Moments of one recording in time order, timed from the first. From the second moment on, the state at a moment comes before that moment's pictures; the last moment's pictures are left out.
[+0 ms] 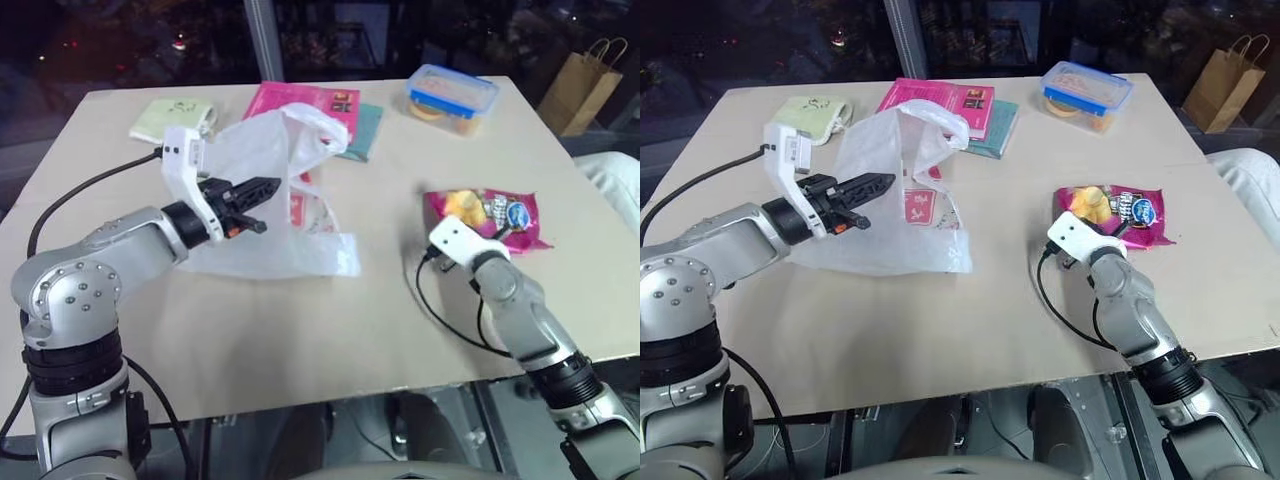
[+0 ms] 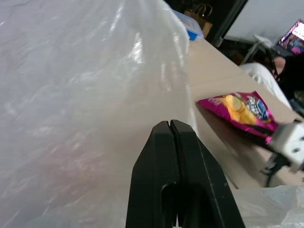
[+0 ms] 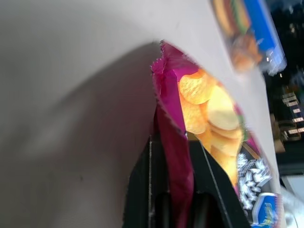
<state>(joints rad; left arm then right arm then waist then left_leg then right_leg) -0.49 0.72 0.33 -0.37 -1.15 1.12 -0.17 -0.36 -0.47 0.28 -0.24 -0.37 0.58 0.29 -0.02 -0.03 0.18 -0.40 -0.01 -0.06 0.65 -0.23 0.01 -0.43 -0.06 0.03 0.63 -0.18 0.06</state>
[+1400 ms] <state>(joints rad) -0.65 0.51 0.28 -0.36 -0.55 1.16 -0.16 -0.42 -0.55 0.01 -0.62 0.23 0.70 0.61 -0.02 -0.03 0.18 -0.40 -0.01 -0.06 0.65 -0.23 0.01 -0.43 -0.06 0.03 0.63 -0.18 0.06</state>
